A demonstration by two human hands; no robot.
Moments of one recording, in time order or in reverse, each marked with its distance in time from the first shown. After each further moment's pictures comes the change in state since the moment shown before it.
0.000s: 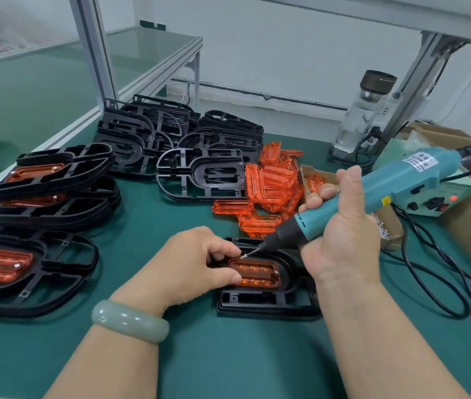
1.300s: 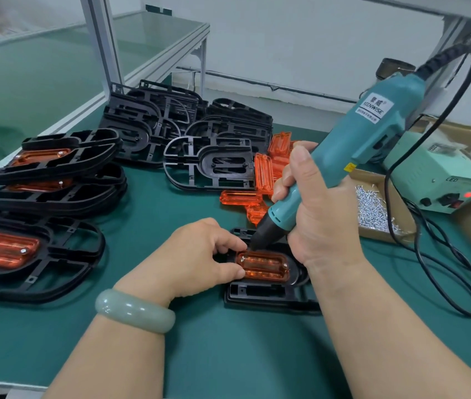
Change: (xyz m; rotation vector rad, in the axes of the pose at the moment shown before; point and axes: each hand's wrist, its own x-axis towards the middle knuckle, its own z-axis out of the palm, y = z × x) left_hand 0.000 -0.005 0.000 0.052 -0.038 -0.027; right_hand -0.006 0.013 0.022 -0.296 -0.410 -0.068
